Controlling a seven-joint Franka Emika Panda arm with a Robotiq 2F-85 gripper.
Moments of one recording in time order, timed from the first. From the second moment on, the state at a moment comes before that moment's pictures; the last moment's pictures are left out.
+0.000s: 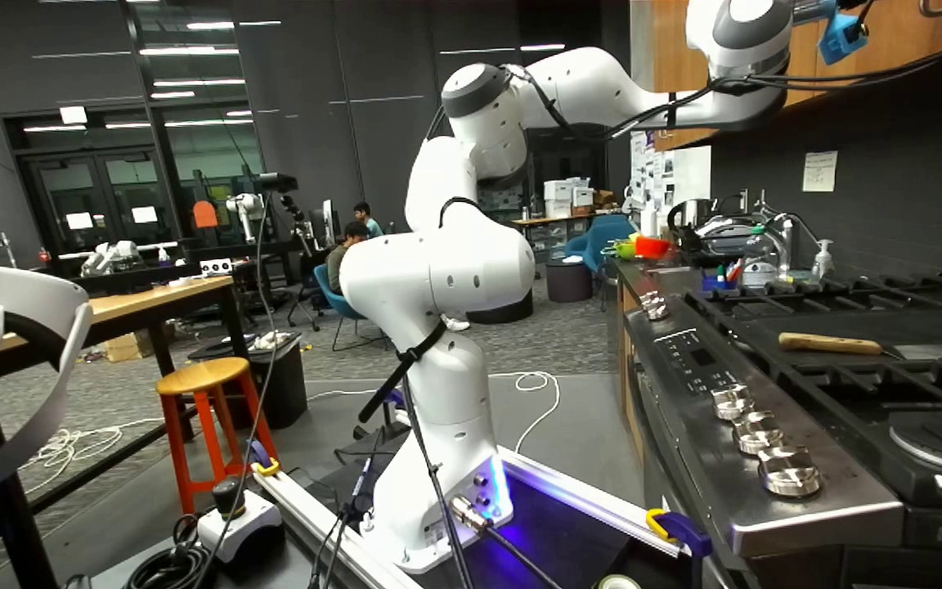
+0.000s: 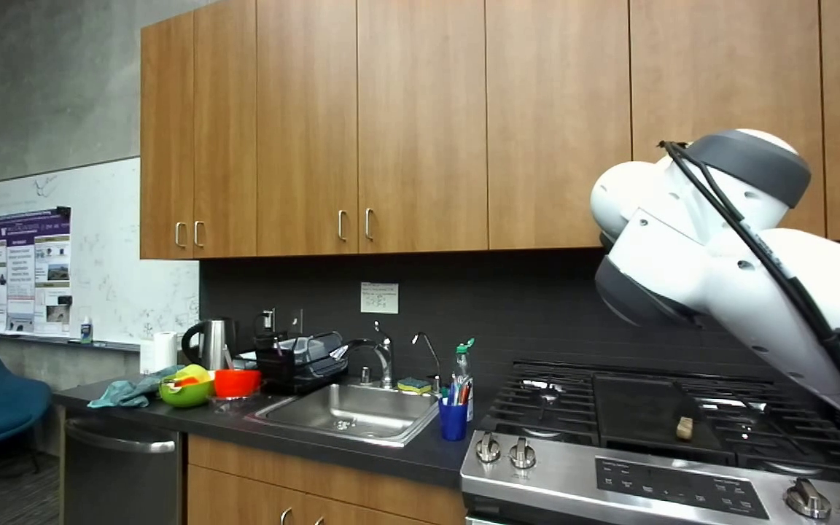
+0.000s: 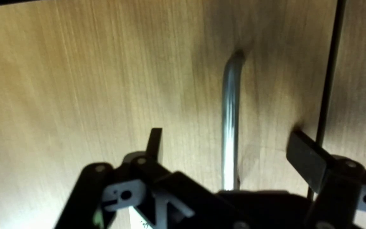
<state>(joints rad) -2.45 -0.95 1.27 -1.92 0.17 3.15 0.81</state>
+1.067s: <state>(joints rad) -2.45 -0.95 1.27 -1.93 0.17 3.17 0.77</state>
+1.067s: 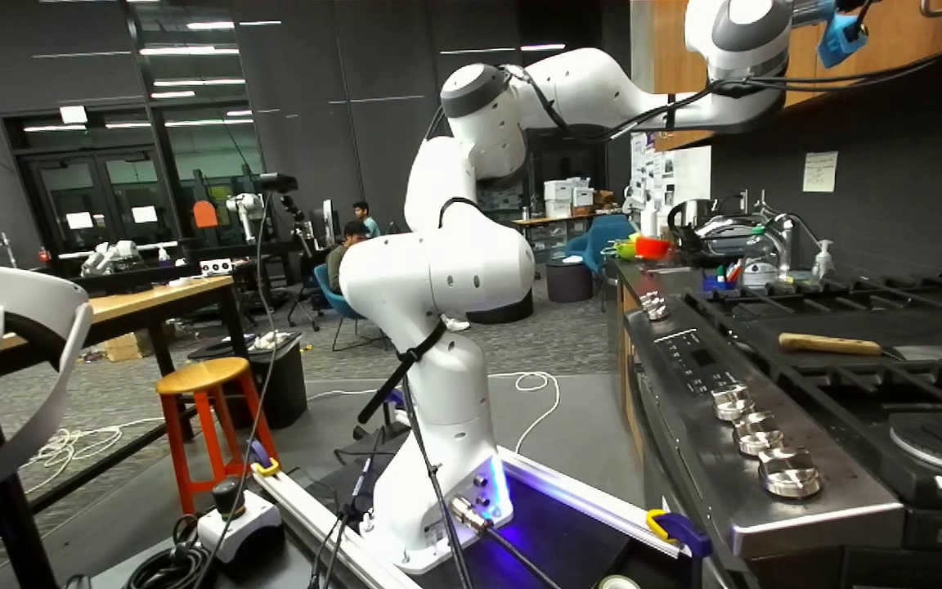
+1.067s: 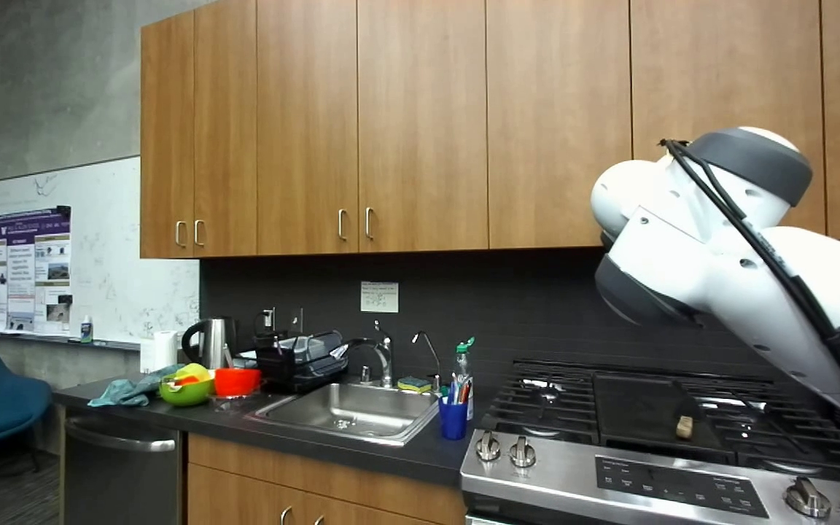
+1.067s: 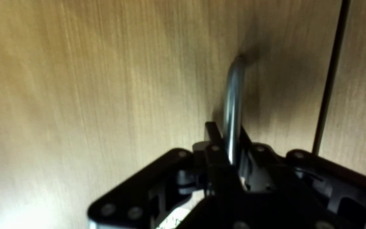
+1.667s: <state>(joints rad) -2.35 -0.83 1.26 -2.00 0.17 3.26 0.65</state>
